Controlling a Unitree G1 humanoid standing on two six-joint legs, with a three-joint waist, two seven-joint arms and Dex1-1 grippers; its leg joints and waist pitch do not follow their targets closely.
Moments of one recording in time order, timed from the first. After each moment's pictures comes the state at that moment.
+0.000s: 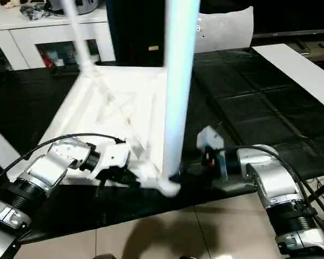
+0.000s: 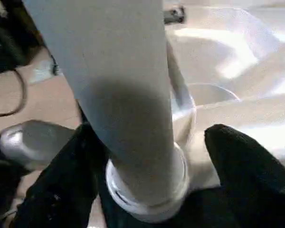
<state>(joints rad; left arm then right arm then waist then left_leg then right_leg) -0.59 0.42 -0.44 0.46 0.06 0.02 -1.41 -0.41 -0.56 0.18 0.27 0.27 0.27 1.41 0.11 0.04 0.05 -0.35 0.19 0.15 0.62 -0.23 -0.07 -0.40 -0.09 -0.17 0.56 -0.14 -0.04</state>
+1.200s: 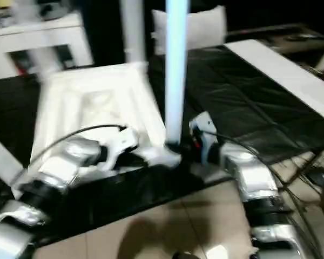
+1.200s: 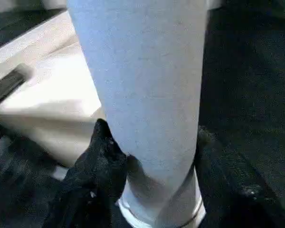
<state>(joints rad) -0.63 0.19 -0.30 0.57 0.11 0.27 -0.94 -0.46 -0.20 -0.01 0.33 0.16 0.45 0.63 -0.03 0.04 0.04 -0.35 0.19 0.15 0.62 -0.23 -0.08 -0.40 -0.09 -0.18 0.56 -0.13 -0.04</state>
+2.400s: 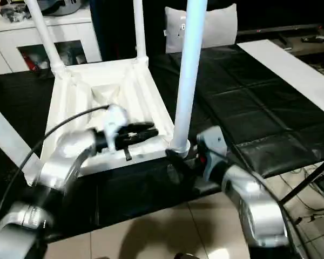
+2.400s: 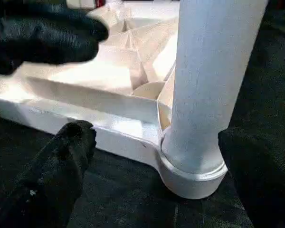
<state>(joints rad) -0.49 0.19 -0.11 0.43 -0.13 -0.03 -0.89 -0.10 -0.28 0.01 -0.19 0.22 0.51 0.60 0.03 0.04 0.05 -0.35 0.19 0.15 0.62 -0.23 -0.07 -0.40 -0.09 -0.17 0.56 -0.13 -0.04</state>
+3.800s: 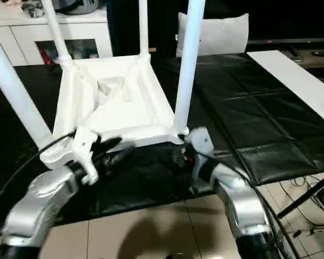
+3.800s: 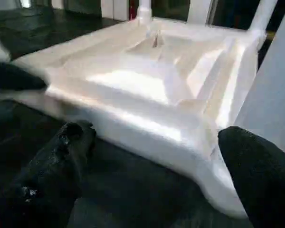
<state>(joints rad) -0.11 0.25 -0.05 -0.11 -0.23 0.40 -0.66 -0.25 -0.25 0.09 0.05 0.17 0.27 0.61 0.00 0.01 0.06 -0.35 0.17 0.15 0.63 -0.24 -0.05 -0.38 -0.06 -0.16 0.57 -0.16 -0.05</state>
